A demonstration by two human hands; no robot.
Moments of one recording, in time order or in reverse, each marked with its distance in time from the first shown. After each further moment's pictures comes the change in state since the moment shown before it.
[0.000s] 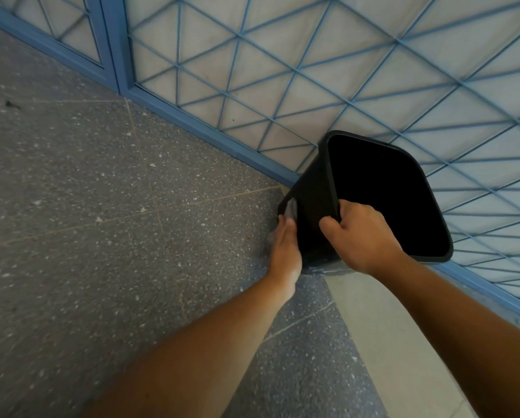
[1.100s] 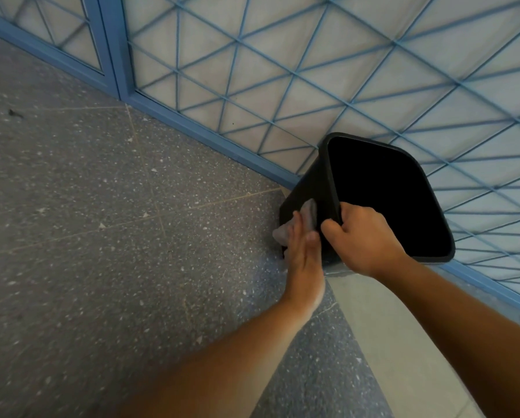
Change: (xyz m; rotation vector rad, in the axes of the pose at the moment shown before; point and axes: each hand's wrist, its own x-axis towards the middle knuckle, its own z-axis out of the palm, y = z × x) left_hand -0.034 -0.001 0.021 0.248 -0.058 0.242; right_hand 0.000 0.001 -0.003 -0.005 0.004 -0.005
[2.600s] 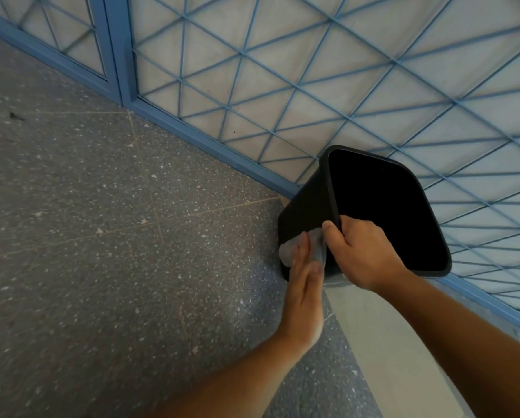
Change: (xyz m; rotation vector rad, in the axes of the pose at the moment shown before) left_hand -0.031 -0.002 -0.001 -0.173 -0.038 -0.004; right_hand -0.001 0.000 -0.001 0.040 0.013 -0.070
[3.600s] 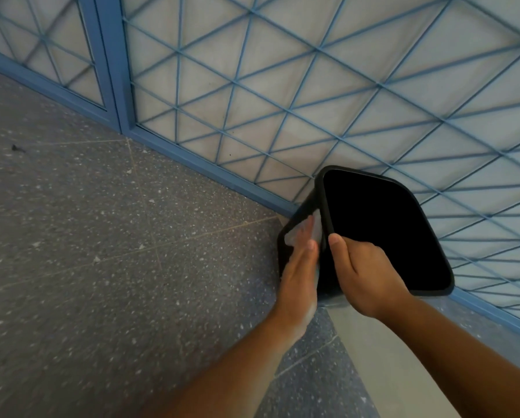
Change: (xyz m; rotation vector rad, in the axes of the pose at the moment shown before) left_hand 0.043 0.051 -0.003 -0.135 -0.092 0.009; right_hand -0.001 0.013 0.000 0.101 0.049 -0.155
